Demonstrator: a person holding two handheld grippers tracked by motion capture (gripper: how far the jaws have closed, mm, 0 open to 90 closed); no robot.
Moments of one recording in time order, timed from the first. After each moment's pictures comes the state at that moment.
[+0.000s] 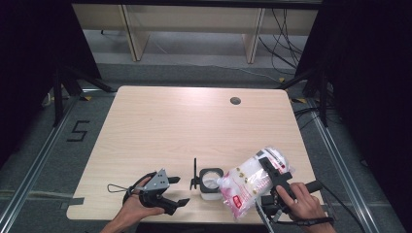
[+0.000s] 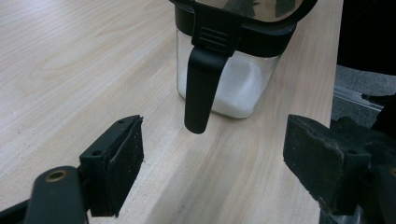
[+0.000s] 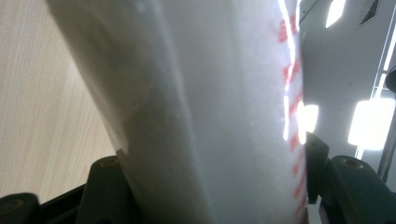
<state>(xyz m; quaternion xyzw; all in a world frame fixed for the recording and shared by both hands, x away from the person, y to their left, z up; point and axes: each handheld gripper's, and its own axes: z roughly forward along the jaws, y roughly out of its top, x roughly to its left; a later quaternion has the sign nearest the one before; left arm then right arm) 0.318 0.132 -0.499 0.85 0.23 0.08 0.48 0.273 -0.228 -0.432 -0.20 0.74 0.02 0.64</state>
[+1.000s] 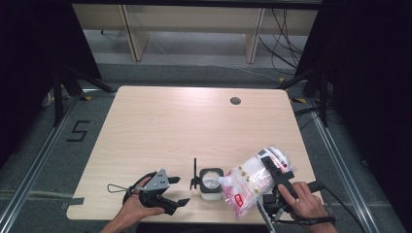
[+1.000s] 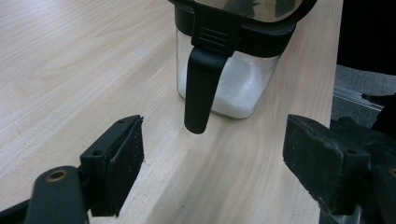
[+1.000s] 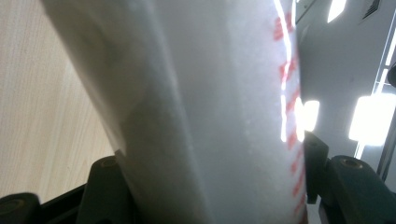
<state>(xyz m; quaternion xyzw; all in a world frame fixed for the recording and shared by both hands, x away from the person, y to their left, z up) 0.317 0.131 -0.500 0.84 0.23 0.07 0.48 0.275 -0.233 -0.435 -0.17 0.75 0.02 0.64</state>
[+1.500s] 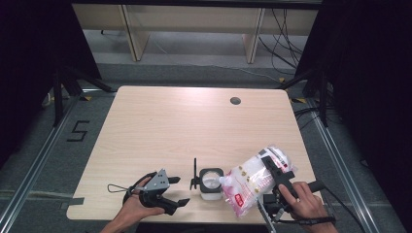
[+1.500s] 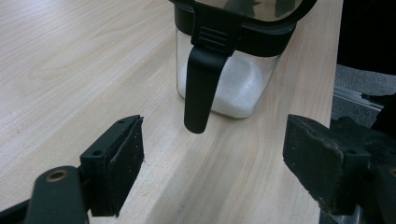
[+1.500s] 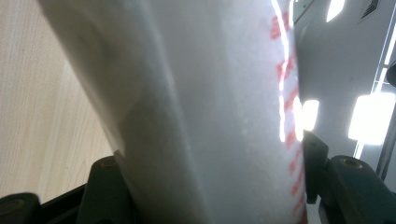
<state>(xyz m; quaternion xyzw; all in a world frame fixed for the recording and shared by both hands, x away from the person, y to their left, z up) 0.317 0.131 -0.500 0.84 0.23 0.07 0.48 0.275 -0.233 -0.431 -0.18 0.74 0.02 0.64</state>
